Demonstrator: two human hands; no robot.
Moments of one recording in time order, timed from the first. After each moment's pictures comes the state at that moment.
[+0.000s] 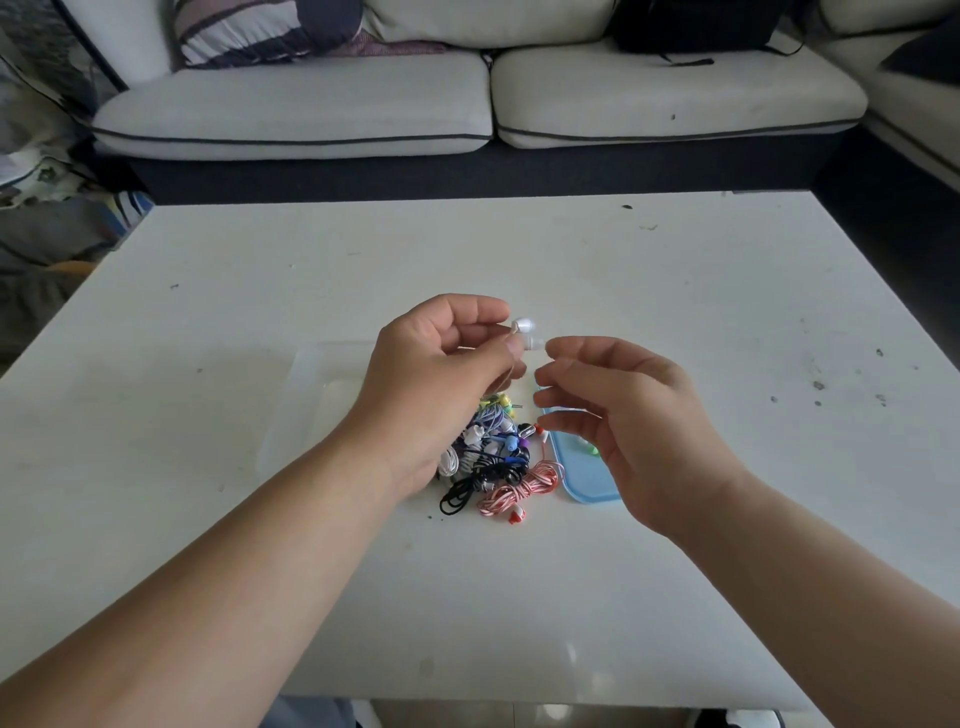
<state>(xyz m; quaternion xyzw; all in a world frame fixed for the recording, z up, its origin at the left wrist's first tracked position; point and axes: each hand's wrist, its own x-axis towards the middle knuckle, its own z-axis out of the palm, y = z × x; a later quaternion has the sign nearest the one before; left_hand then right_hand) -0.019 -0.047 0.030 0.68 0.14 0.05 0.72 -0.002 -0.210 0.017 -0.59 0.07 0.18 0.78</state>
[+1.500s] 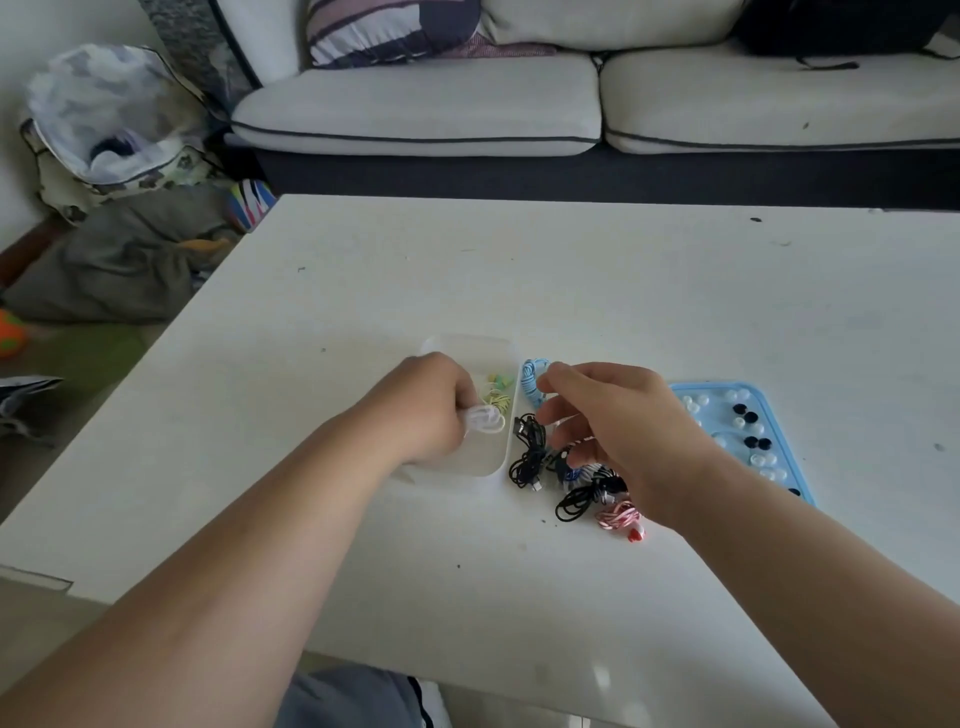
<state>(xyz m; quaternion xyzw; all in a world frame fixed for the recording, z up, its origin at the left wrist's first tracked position) -0.030 0.097 -0.009 0.96 0.14 -0.12 0.20 -0.001 -0.104 0.008 -0.71 0.04 0.28 0.64</state>
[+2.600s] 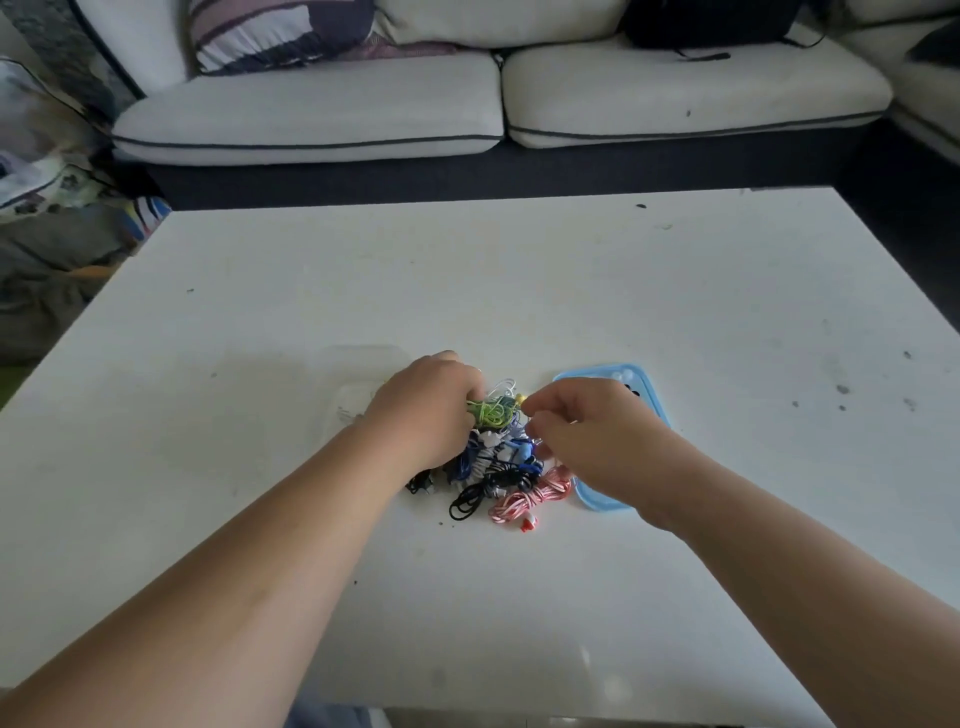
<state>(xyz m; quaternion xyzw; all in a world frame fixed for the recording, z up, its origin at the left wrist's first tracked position) 0.017 0.001 -0.034 0.99 0.01 -0.09 0.14 0.008 -0.196 -0.003 -0.85 -0.04 0.25 0.47</state>
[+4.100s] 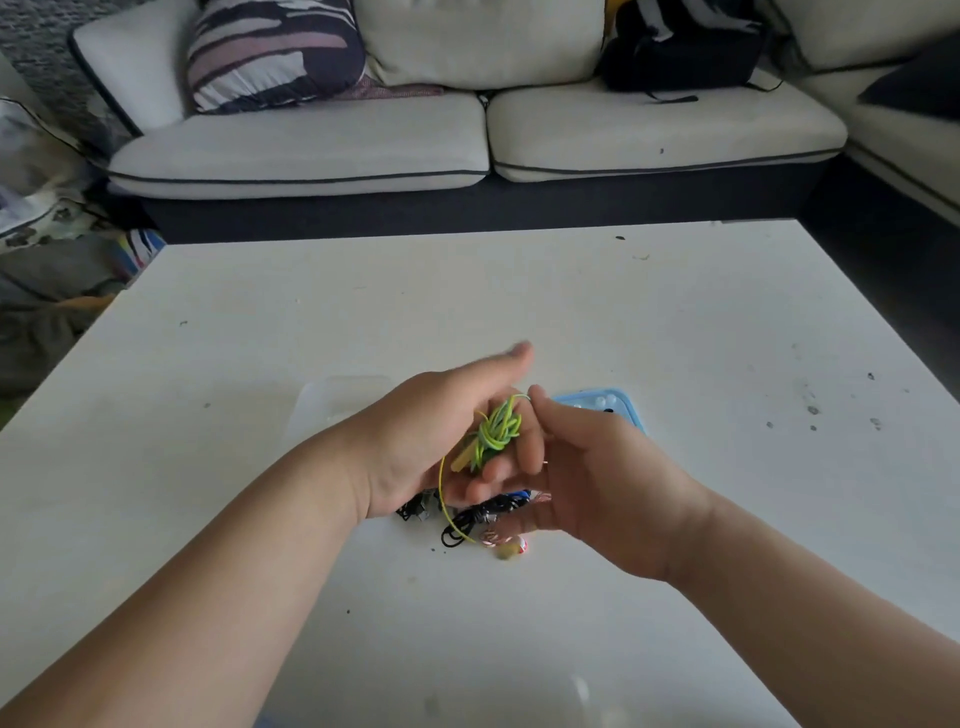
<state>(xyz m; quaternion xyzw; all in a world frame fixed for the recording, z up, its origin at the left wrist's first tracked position) -0.021 -0.033 0.066 0.73 0.03 -0.31 0.61 -0.007 -0.206 0.018 -0.52 -0.05 0.43 0.73</state>
